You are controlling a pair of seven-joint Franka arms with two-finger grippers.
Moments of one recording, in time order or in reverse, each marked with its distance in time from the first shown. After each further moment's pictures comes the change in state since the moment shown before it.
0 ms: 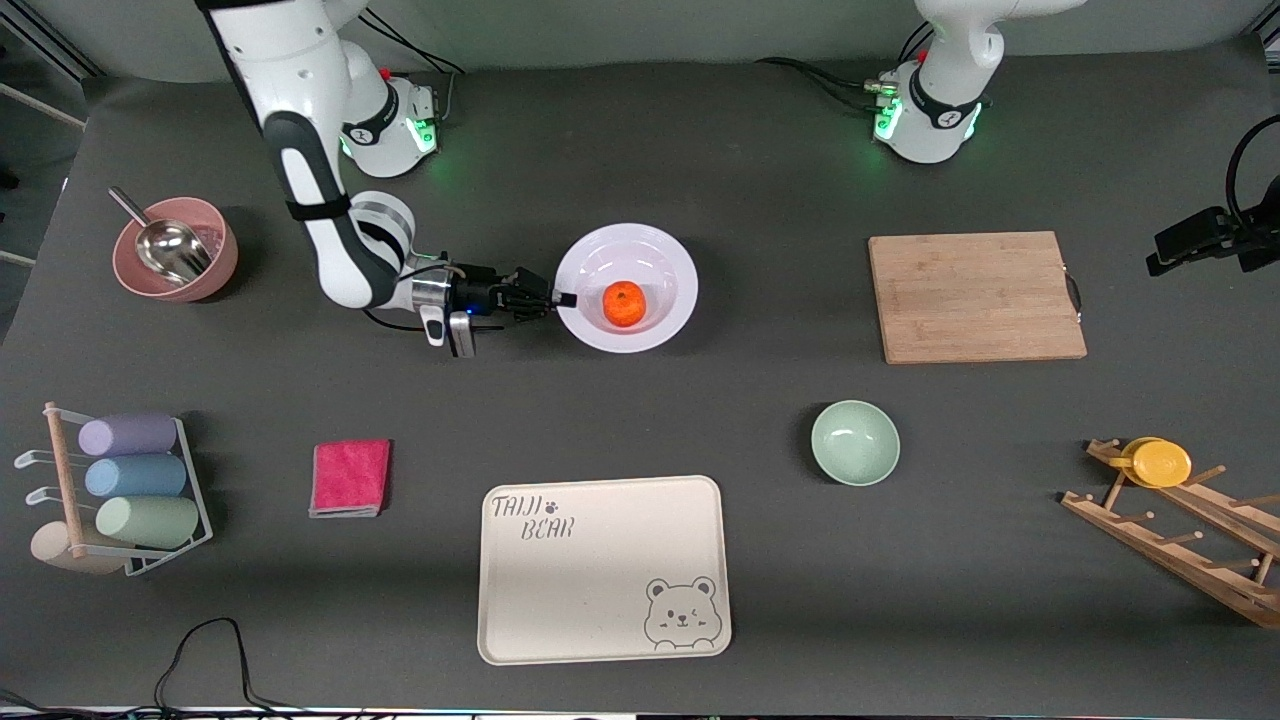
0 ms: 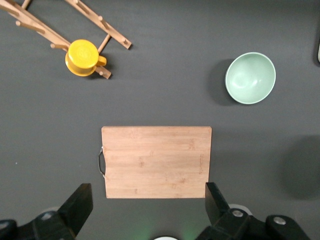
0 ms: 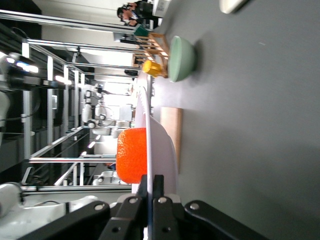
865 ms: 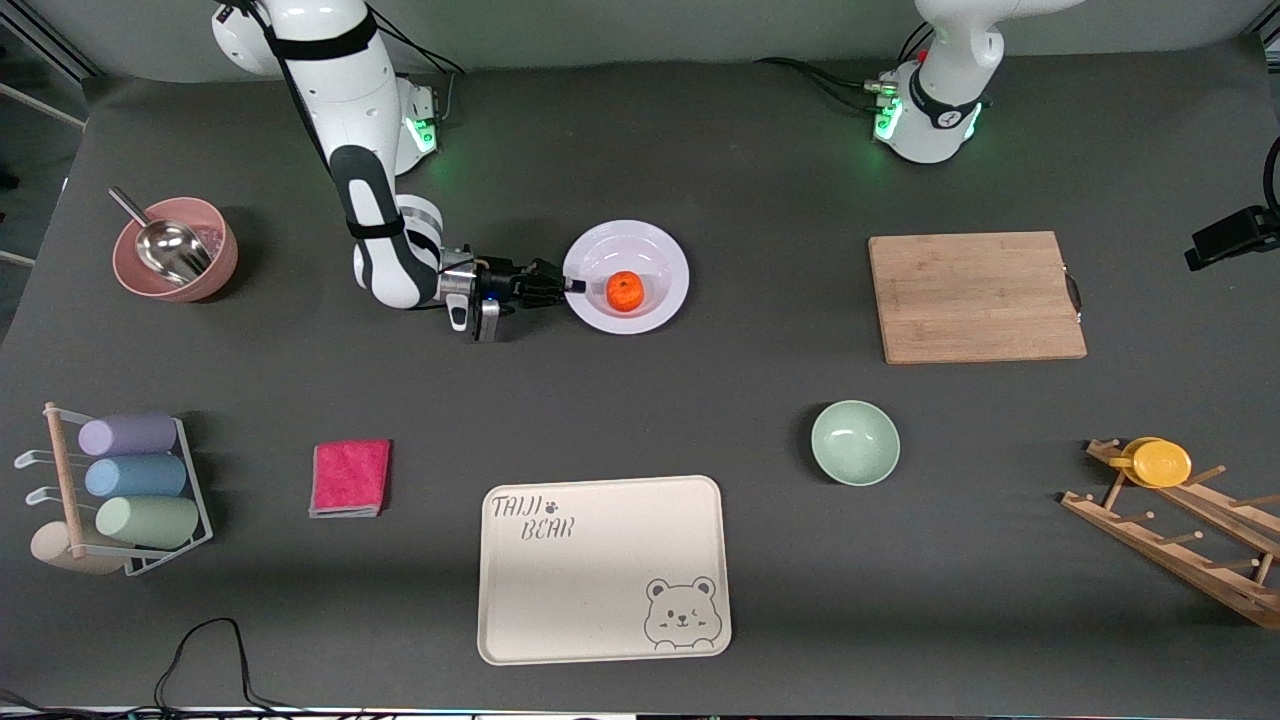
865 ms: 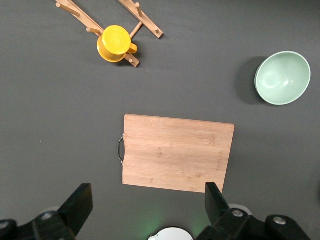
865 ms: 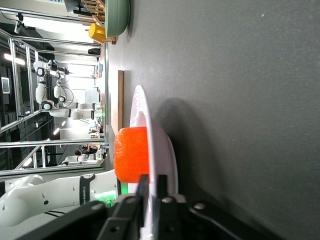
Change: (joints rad) left arm 0.041 0.019 -0.002 0.032 0.074 -0.068 -0.033; right arm 0.106 0.220 0.011 -0.050 0.088 0.016 -0.172
